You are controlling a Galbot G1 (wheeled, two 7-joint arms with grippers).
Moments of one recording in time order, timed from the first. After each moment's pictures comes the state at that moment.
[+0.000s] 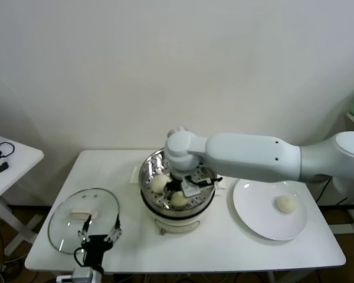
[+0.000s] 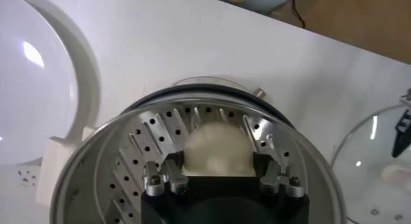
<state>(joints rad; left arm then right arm) 1.68 -1.44 -0.53 -1.99 -0.01 0.00 -0.17 0.46 1.17 -1.23 1.59 -0.40 0.56 -1.23</state>
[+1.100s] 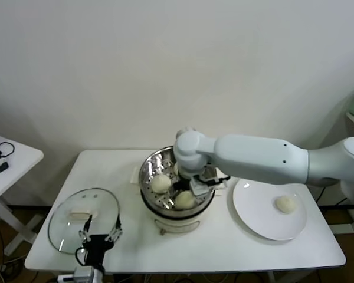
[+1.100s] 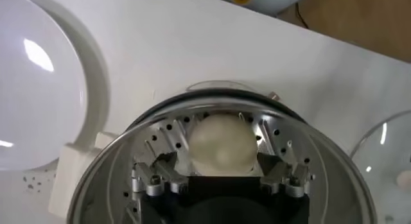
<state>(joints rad) 1.67 -1.45 -0.52 -1.98 -0.02 0.00 -0.17 0.46 1.13 -1.19 1.58 -0.40 0.61 -1.22</state>
